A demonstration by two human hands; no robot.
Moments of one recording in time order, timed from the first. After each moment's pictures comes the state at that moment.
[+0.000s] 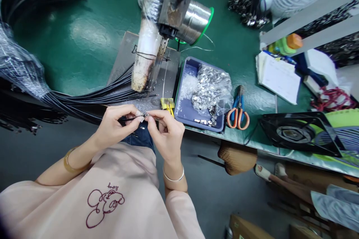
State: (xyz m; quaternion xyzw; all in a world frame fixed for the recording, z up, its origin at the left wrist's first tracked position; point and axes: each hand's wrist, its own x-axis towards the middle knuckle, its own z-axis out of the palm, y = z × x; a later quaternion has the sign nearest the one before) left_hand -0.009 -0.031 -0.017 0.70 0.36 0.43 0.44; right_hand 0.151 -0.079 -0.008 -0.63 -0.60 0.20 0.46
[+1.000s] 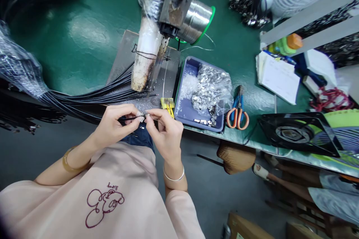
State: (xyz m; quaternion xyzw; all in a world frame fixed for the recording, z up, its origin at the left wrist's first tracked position) left_hand -0.010 -0.030 -0.020 0.72 0.33 0.44 0.42; right_hand 0.154 -0.077 -0.015 -0.60 -0.61 0.21 0.47
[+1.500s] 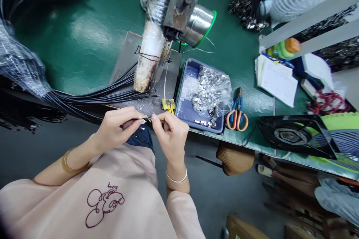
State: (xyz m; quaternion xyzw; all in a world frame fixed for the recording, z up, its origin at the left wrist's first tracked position) left_hand -0.014 -0.033 -0.022 0.75 0.31 0.46 0.37; right_hand 0.159 -0.073 0.000 -0.62 -0.64 0.16 0.43
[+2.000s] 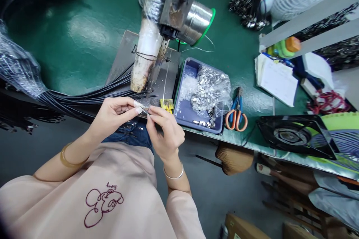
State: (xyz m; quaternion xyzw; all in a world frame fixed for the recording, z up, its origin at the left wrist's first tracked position) left_hand -0.005 -0.015 -0.013 0.51 0.37 0.44 0.64; right_hand 0.151 -0.070 -0.023 -0.52 -0.69 -0.04 0.50
